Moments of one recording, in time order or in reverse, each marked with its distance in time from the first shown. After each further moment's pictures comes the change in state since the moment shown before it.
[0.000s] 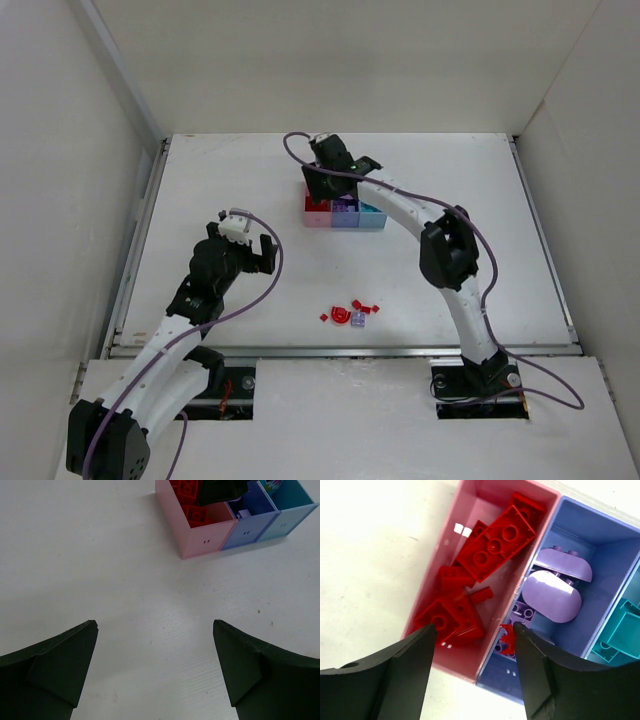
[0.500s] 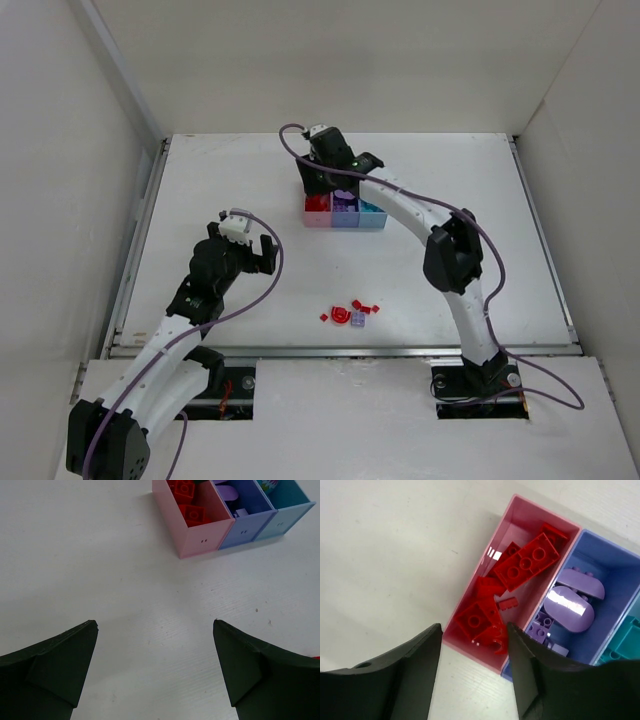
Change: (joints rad) left arm 0.000 0.000 -0.002 0.000 0.011 0.000; right arm 0.024 -0.063 0.010 0.029 -0.074 -0.022
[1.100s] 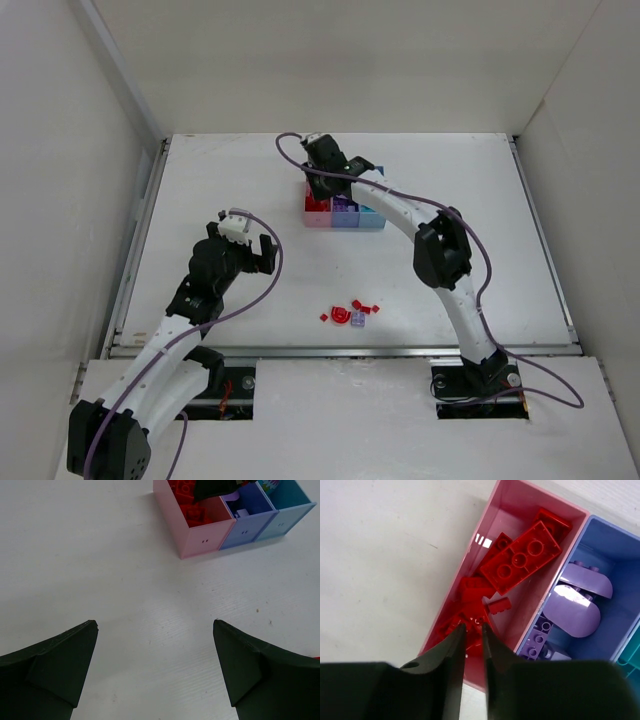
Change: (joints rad) left arm 0.008 0.000 0.000 0.000 0.007 0.000; right arm -0.001 0.111 0.068 -0.039 0.049 0.001
